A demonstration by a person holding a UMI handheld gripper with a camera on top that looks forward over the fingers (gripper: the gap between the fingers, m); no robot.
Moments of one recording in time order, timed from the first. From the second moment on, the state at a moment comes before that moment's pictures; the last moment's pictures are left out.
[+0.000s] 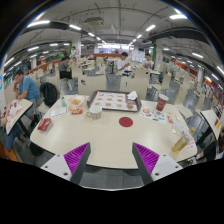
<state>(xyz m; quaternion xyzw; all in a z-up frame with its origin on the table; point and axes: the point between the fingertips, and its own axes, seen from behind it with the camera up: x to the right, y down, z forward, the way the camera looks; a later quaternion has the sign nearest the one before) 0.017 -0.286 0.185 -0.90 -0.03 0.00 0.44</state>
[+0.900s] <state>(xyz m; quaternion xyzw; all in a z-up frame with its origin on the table) 0.380 -0.242 0.072 -0.88 0.08 -0.05 0.47</state>
